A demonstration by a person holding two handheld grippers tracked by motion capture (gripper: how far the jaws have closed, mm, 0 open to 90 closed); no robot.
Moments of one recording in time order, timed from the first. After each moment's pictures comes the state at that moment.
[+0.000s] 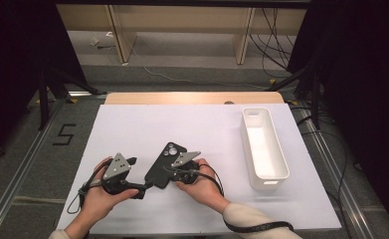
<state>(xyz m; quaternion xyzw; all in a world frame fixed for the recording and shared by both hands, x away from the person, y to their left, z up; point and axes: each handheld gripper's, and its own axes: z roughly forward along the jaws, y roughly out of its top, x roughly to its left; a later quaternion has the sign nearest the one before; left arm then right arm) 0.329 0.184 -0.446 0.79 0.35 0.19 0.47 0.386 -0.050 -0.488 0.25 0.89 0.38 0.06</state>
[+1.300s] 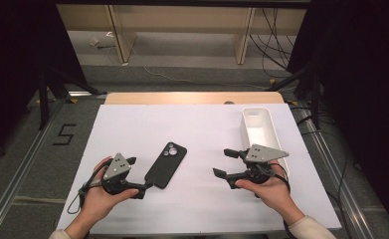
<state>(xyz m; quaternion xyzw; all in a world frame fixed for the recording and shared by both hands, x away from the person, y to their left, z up) 0.329 0.184 -0.446 0.79 0.35 0.19 0.47 0.355 -0.210 -0.413 0.23 0.79 0.56 0.13</state>
